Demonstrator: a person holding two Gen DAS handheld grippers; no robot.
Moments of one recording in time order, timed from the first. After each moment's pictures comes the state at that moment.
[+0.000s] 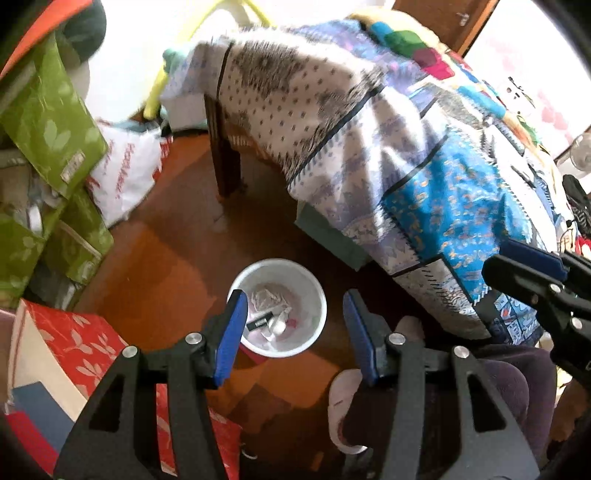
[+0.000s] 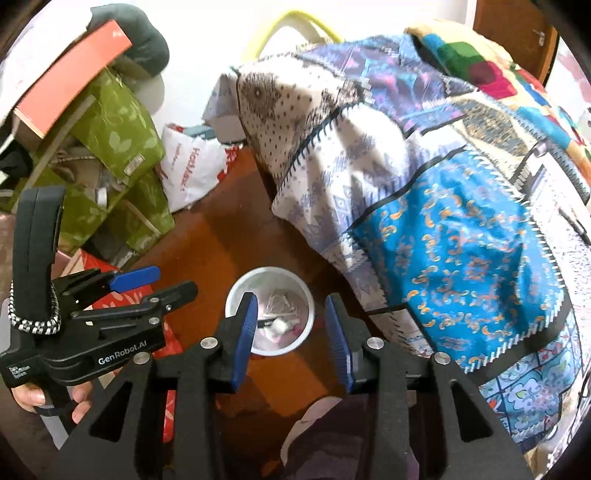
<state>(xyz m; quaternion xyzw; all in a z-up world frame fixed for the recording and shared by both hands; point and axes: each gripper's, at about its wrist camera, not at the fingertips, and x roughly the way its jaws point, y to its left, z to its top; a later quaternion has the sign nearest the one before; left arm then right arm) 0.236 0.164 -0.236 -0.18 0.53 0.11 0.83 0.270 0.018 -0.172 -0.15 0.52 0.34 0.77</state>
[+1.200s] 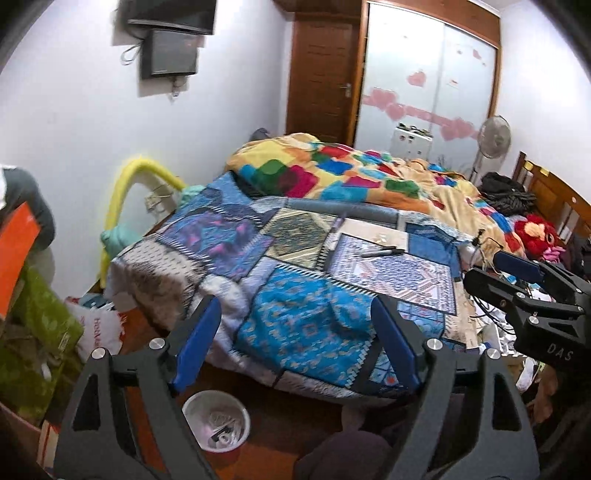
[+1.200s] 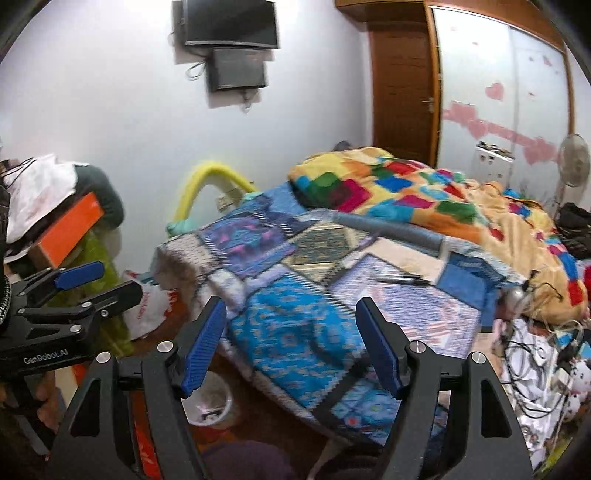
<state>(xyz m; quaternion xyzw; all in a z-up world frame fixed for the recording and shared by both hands) 0.258 -0.036 -0.031 -0.04 0.32 0.00 0.95 0.255 -0.203 -0.016 -0.04 0.31 0.22 0.92</state>
